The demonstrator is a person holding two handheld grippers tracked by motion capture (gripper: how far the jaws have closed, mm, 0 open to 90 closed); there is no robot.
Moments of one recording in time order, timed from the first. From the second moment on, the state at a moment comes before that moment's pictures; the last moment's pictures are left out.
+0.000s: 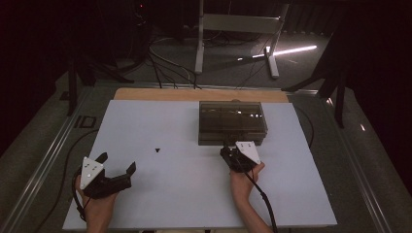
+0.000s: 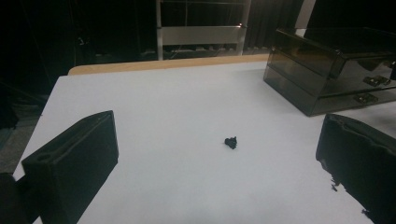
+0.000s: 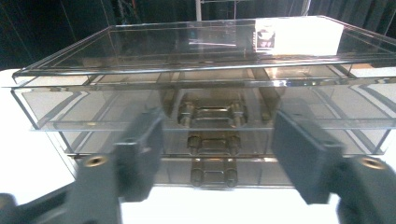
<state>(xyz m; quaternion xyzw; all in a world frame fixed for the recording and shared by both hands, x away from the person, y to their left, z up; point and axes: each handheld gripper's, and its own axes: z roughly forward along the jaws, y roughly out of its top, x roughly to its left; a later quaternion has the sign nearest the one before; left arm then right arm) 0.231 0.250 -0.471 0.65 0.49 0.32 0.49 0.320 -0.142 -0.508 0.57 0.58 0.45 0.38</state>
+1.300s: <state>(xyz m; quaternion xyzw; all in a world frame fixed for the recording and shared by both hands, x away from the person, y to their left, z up) 0.234 0.243 -0.472 0.66 0.49 0.32 0.48 0.321 -0.188 -0.487 0.50 0.66 0.47 0.30</state>
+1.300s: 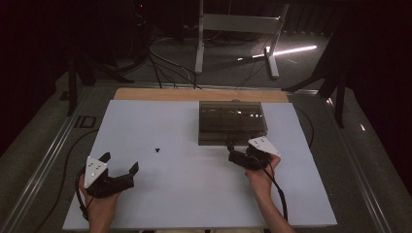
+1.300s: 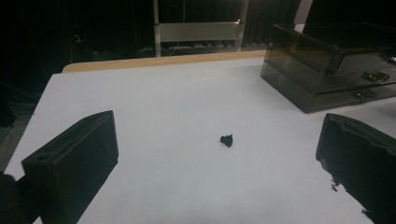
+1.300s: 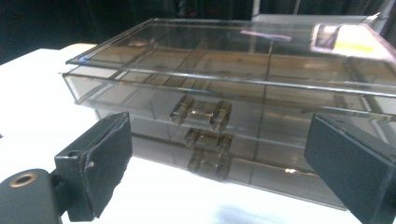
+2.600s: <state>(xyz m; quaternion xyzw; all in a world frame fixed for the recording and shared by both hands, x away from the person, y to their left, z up) 0.287 0.161 -0.454 0.70 0.43 0.28 0.50 0.338 -0.238 -0.462 0.47 0.71 0.44 0.29</state>
